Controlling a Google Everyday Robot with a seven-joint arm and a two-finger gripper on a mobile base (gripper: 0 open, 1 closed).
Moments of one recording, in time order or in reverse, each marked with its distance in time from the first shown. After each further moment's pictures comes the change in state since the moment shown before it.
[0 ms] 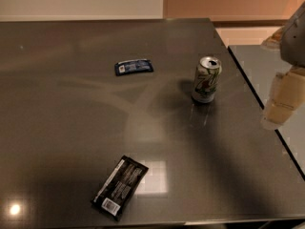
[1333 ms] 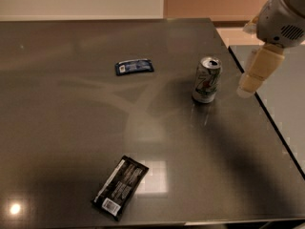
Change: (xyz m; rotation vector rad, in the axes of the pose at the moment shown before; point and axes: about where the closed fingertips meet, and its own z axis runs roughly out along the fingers) arm -0.025 -0.073 0.029 0.029 -0.084 0.010
